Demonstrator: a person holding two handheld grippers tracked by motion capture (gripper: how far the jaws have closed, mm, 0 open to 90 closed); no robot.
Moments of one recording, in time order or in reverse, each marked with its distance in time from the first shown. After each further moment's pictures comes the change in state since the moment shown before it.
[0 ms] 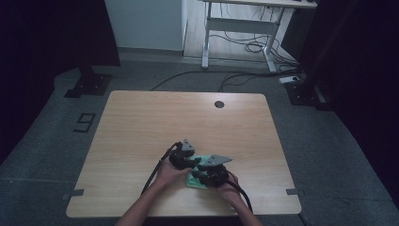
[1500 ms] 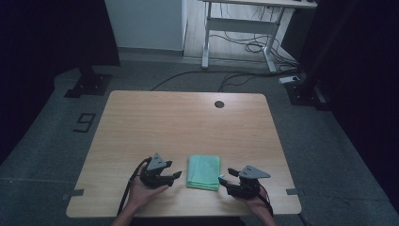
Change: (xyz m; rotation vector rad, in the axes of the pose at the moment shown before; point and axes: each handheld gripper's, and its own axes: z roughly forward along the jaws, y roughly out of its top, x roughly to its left) left arm -0.011 -0.065 -0.102 -0.138 0.001 -0.054; right arm -0.030 -0.058 -0.084 -0.154 -0.115 0.084
